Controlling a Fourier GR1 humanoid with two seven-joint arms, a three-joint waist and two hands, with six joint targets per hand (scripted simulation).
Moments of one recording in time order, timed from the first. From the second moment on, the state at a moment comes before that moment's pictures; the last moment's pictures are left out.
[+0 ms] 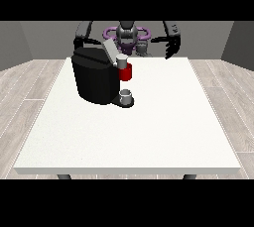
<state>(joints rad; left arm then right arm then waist) -0.41 0.10 0.29 -0.75 -0.23 -0.35 -0.38 -0.06 -0.10 -0.07 -1.02 -0.05 0.16 -0.41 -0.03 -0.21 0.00</state>
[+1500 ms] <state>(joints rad) -0.15 0.10 0.22 -1.03 -0.11 -0.44 -0.47 -0.28 -0.01 0.16 -1.50 0.19 -0.18 -0.10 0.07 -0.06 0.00</state>
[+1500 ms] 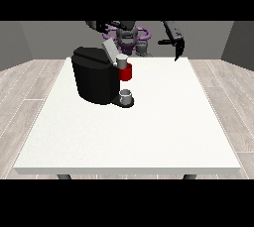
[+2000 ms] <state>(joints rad) -0.08 0.08 0.16 -1.19 -0.08 -0.43 -0.42 -0.41 -0.04 0.03 -1.34 0.17 -0.19 -0.12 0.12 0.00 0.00</state>
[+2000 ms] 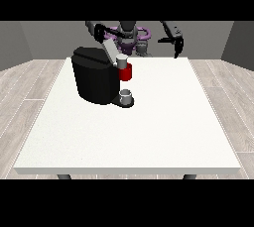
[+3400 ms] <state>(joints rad) -0.15 0.14 0.18 -1.16 -0.02 -0.43 -0.46 -0.68 -0.07 -0.08 -1.07 0.15 -0.20 -0.24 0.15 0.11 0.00</state>
